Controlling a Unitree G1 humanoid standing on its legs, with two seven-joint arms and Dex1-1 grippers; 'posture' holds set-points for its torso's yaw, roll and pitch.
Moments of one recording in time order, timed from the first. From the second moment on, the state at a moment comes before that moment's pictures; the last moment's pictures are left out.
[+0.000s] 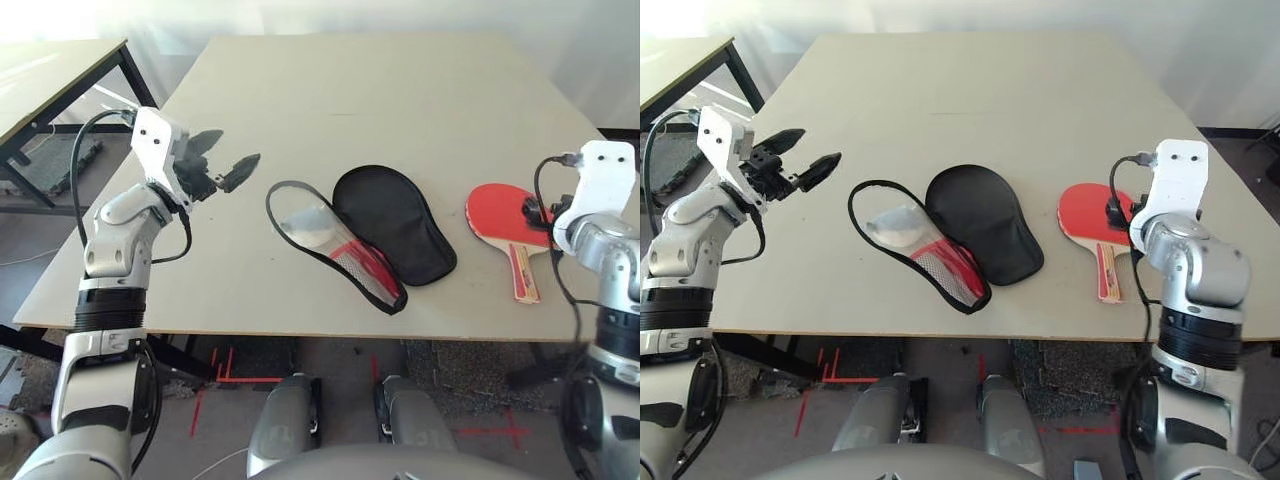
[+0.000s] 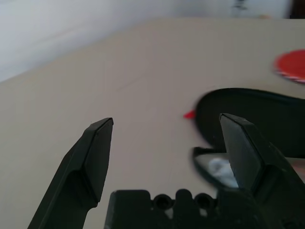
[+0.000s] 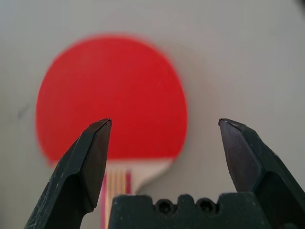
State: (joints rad) left arm -0.55 0.60 0.11 0.20 -0.39 0.28 -0.89; right arm -0.43 -0.50 -0.39 -0.28 0.29 1.45 -0.04
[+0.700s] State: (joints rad) left arm -0.58 0.69 0.01 0.13 -0.43 0.42 -1.23; right arm -0.40 -0.35 -0.45 -0.29 0.27 1.60 0.01
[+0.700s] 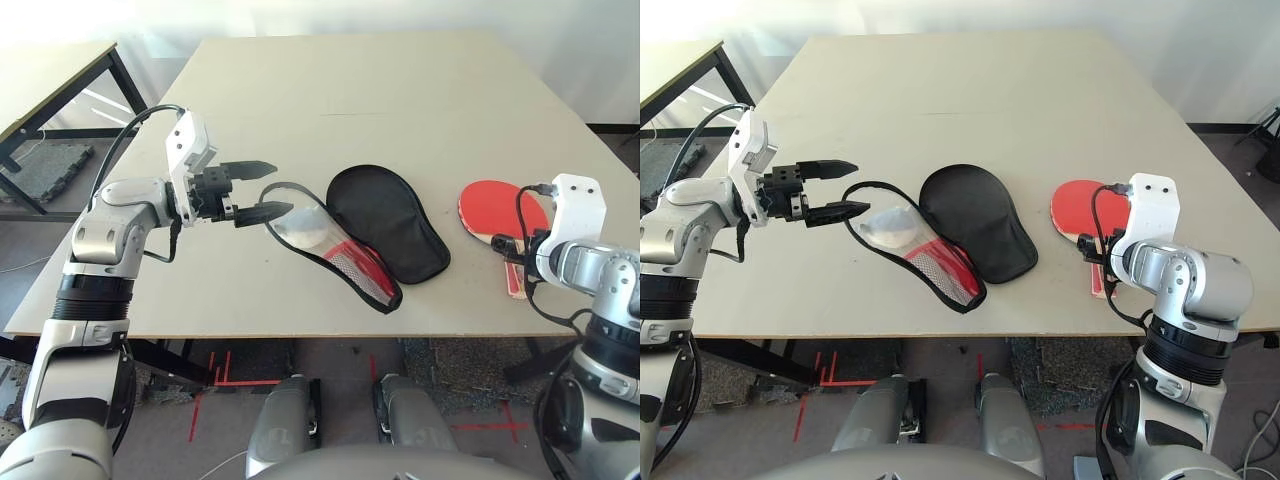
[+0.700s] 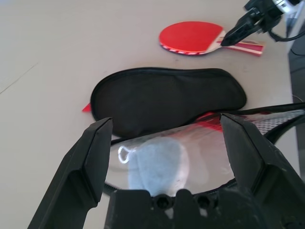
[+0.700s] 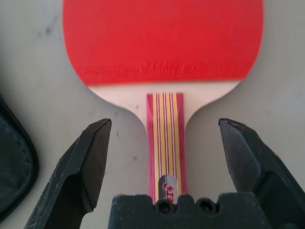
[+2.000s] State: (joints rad) left arm -0.53 0.69 0.01 0.05 -0.43 0.49 -1.24; right arm -0.58 -0.32 -0.14 -0.35 0.34 1.60 0.20
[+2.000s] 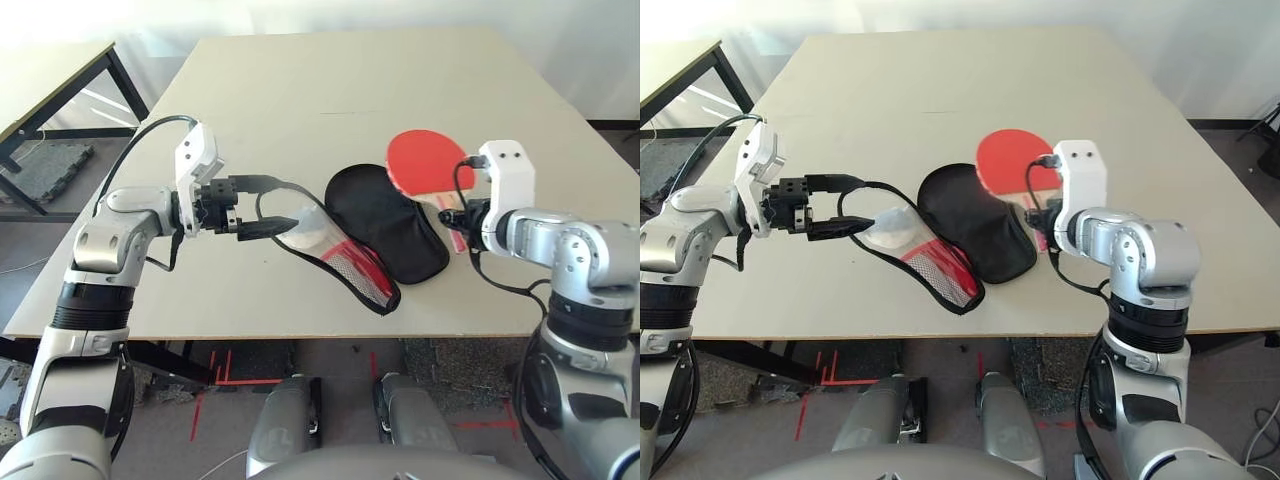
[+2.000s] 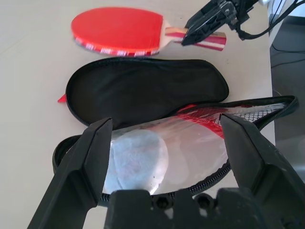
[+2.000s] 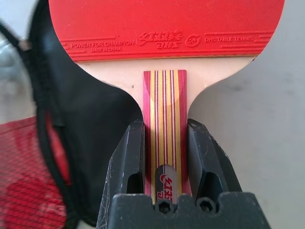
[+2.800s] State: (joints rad) left arm -0.46 0.71 0.02 -0.02 -0.45 0.50 -1.20; right arm -0.60 -0.31 0.05 -0.19 0.33 1.54 0.23
